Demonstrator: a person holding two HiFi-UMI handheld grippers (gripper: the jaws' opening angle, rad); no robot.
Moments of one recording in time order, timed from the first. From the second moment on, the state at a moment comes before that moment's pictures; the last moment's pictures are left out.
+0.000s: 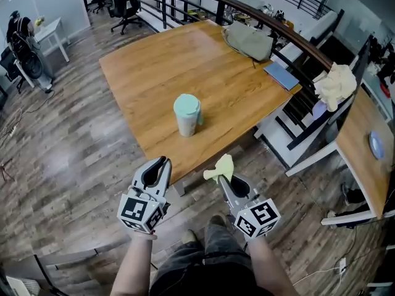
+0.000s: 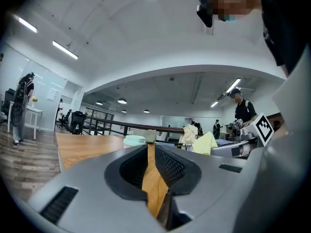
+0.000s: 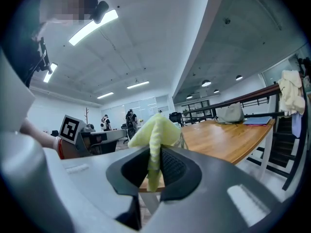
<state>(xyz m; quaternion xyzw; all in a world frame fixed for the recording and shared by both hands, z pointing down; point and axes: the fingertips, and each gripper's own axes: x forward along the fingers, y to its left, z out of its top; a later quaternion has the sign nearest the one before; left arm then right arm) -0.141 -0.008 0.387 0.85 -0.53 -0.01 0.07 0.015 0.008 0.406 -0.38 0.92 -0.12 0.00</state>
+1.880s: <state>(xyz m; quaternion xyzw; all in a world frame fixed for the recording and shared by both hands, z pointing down) -0.105 -0.237 0.401 0.92 -0.38 0.03 0.10 -0.063 -0.173 0.461 -0.21 0.96 -0.11 -0.12</state>
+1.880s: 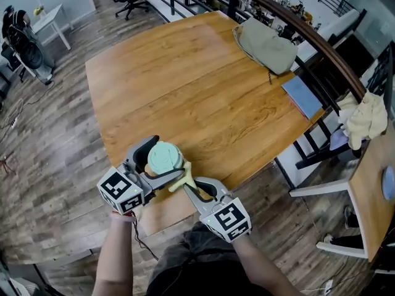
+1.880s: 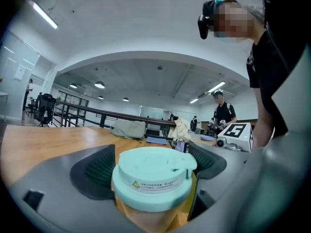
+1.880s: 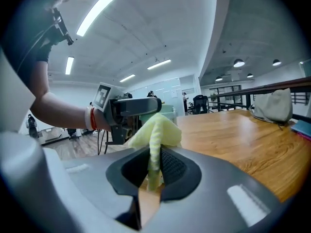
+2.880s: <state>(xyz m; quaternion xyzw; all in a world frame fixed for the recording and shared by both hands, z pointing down) -0.152 -0.273 0.404 0.92 -0.33 -0.06 0.20 -0.113 -0.207 0.480 -0.22 0.94 -0.19 -0.19</state>
